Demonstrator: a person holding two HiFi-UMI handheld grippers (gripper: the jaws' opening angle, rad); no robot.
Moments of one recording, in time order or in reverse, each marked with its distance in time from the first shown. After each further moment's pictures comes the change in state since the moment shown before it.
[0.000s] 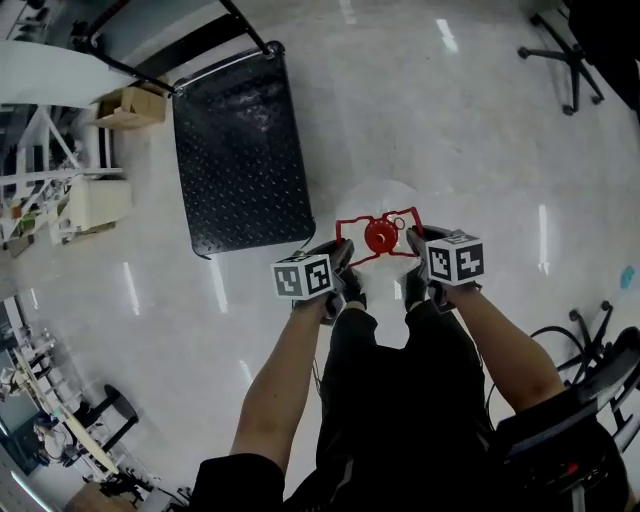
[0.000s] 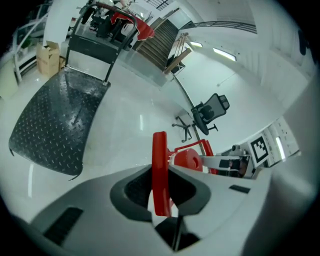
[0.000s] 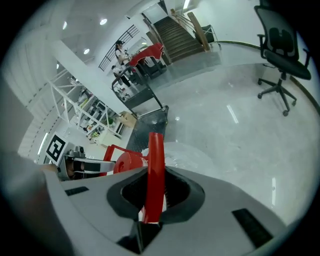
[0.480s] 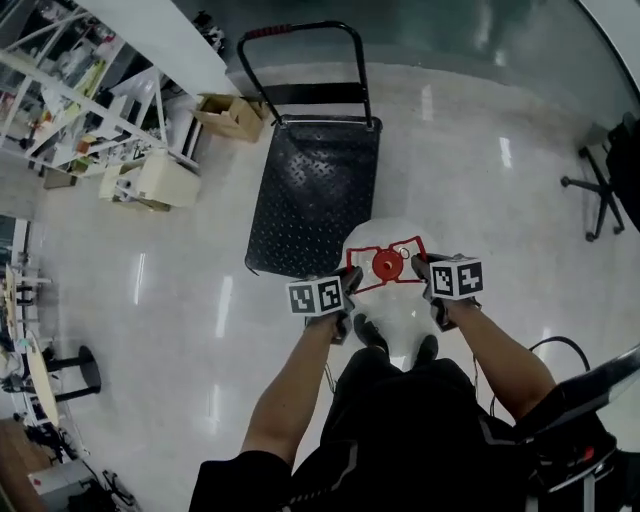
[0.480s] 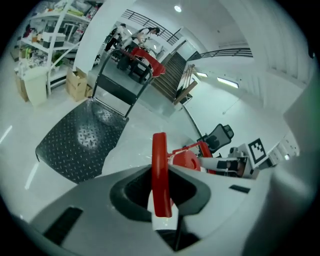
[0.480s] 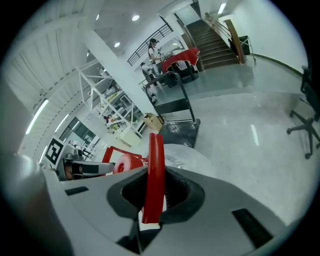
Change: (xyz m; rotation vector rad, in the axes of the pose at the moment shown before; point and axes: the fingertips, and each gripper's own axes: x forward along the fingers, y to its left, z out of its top) left arm -0.188 0.014 0.080 -0.081 -0.304 0.088; right arm -0.016 0.183 0.111 -0.237 -0.012 0.132
